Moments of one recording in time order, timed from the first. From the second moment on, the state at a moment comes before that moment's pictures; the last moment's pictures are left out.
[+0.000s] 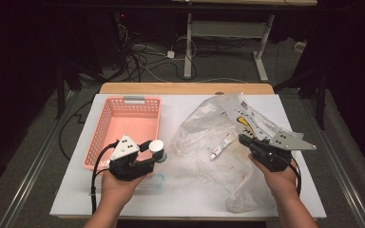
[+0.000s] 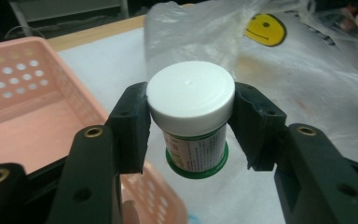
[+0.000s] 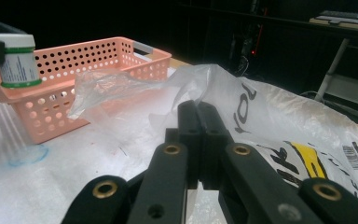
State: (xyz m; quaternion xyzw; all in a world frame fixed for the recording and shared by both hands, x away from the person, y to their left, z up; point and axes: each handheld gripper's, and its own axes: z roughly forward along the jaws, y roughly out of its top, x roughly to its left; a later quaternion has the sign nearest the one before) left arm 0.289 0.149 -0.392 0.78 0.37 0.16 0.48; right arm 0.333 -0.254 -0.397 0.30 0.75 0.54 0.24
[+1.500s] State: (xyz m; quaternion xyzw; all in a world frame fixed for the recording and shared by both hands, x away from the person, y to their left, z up) left arm 0.306 0.043 -0.433 0.82 0.29 0.10 0.48; right arm 0.334 -0.253 -0.396 0.30 0.75 0.54 0.23
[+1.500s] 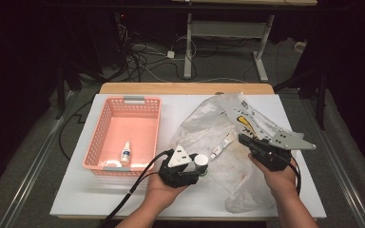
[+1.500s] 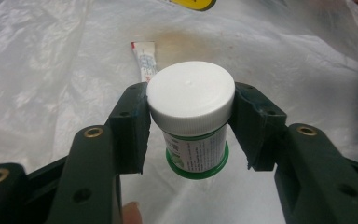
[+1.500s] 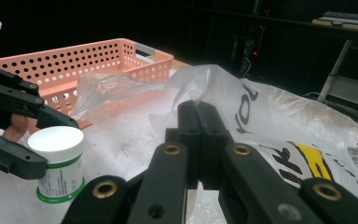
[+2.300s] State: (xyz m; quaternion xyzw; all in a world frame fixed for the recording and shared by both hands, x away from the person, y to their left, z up) left arm 0.338 -0.020 -0.432 0.83 0.27 0.11 0.47; right arm 0.338 -0.254 -0.392 0.30 0.74 0.56 0.23
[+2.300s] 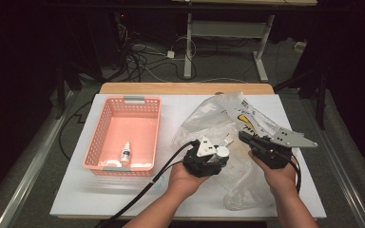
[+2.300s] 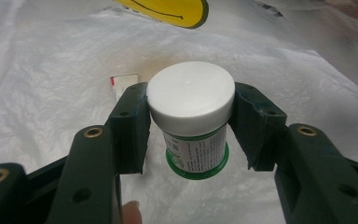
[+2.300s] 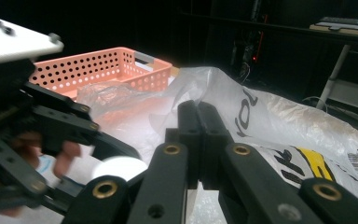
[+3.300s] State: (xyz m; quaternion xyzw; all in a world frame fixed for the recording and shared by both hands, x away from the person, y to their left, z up) left arm 0.371 -0.065 -0.473 0.84 0.28 0.12 0.45; right arm 0.338 -0.257 -0.392 0.30 0.74 0.56 0.23
